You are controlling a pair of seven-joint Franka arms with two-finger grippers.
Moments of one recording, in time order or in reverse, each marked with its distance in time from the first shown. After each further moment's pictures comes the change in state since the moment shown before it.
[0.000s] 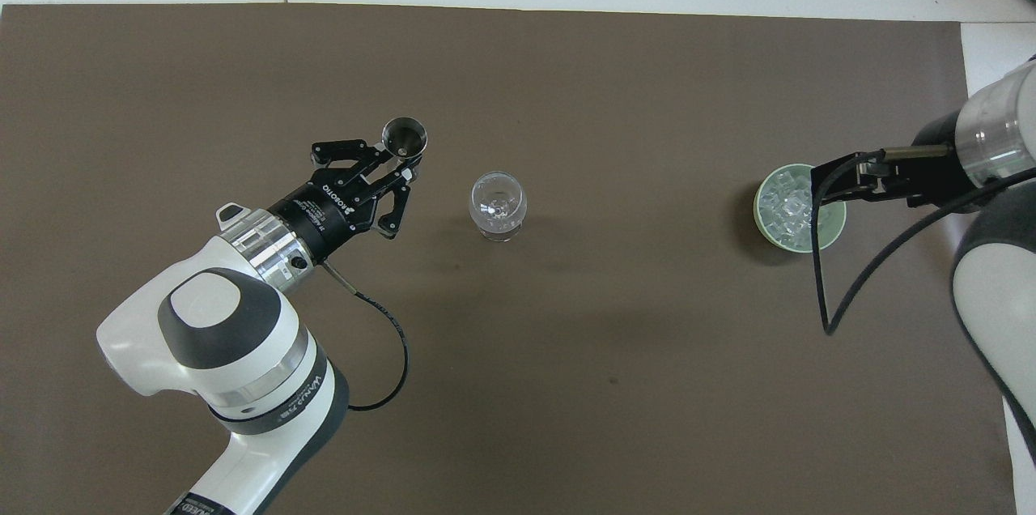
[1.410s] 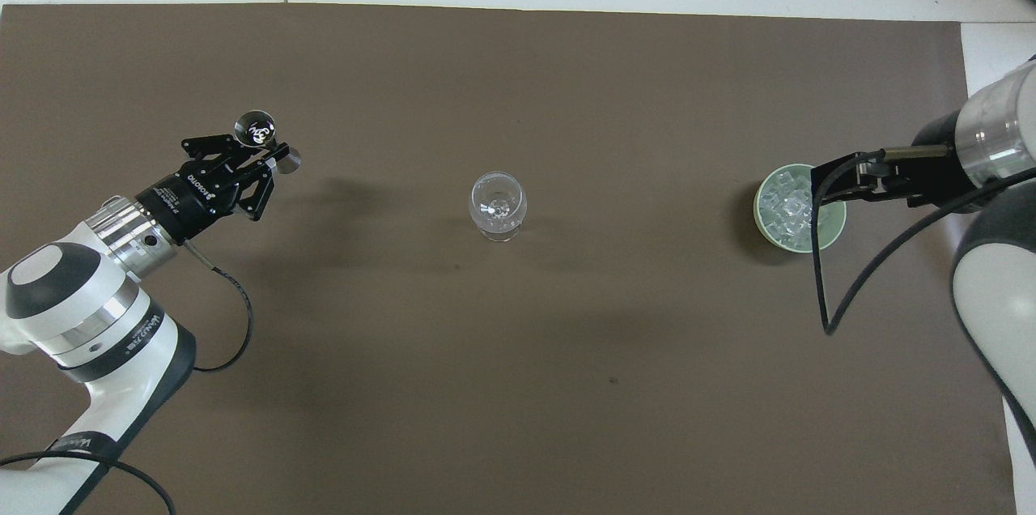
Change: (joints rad) left arm 0.247 0.089 0.192 -0.095 0.113 -0.432 0.041; right arm 0.000 0.000 0.000 0.000 0.000 0.000 0.000
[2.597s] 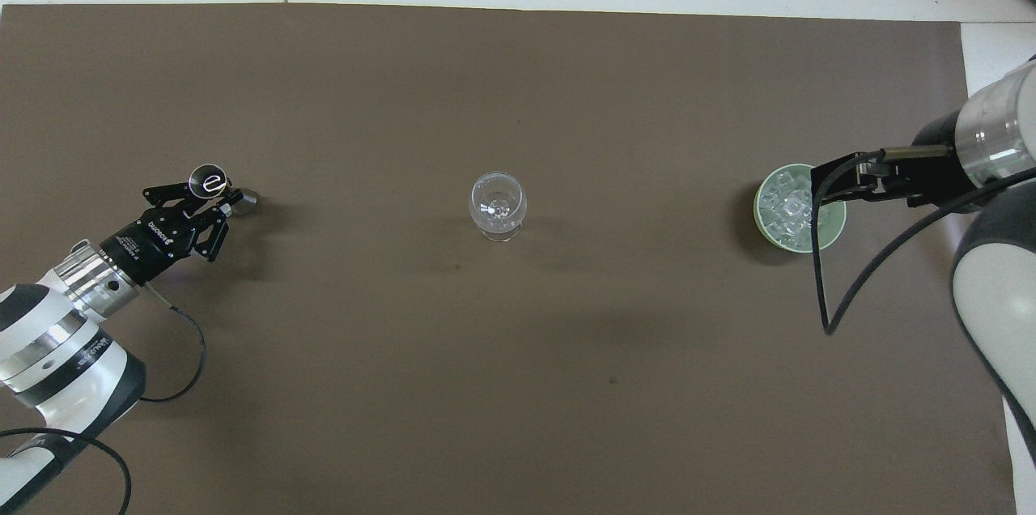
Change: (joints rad) left arm 0.256 0.120 0.015 -0.086 0.076 -0.242 0.217; right arm 0.000 0.000 0.000 0.000 0.000 0.000 0.000
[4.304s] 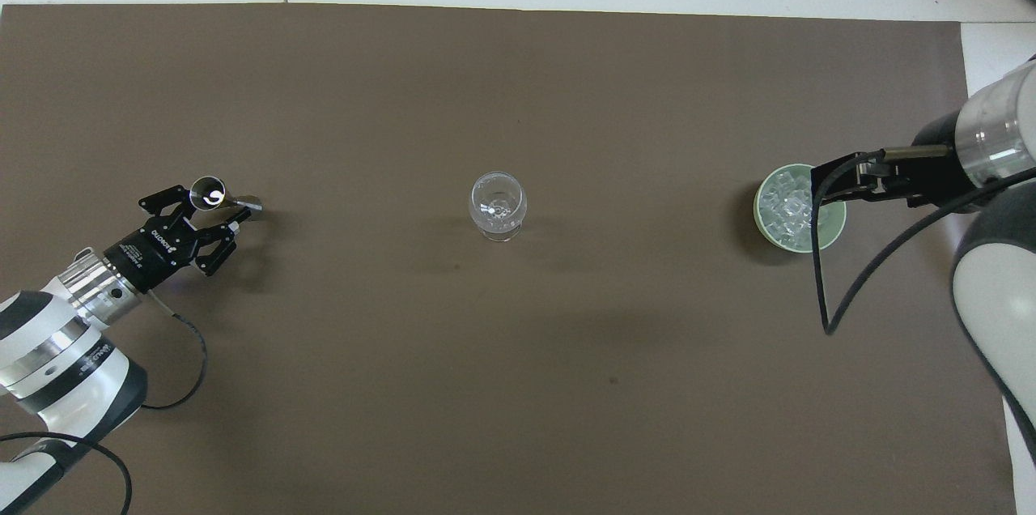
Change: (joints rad) left arm 0.008 0.000 0.003 -0.030 0.003 -0.004 0.023; right arm 0.000 0.000 0.000 0.000 0.000 0.000 0.000
